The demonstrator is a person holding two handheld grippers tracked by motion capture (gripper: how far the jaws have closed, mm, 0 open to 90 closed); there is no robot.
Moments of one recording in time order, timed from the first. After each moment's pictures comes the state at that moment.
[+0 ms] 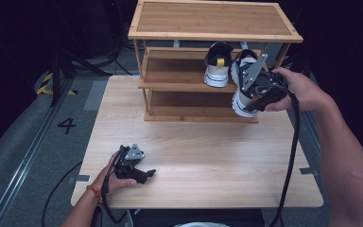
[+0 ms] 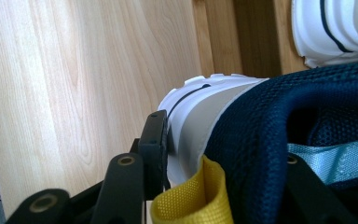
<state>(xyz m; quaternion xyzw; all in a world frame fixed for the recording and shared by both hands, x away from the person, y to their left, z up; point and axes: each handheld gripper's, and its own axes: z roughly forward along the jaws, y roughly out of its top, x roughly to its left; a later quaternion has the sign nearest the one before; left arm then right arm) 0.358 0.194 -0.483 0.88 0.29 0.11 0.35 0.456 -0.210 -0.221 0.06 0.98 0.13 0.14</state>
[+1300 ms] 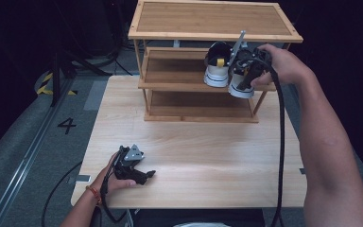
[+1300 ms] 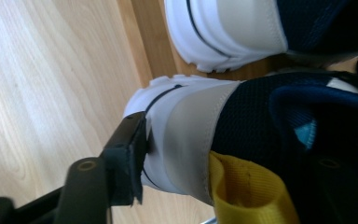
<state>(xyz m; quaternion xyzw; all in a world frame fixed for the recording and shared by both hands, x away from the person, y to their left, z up) 0.356 0.195 -0.483 0.89 0.29 0.10 0.35 0.535 -0.187 -0.213 0.11 0.98 0.05 0.18</state>
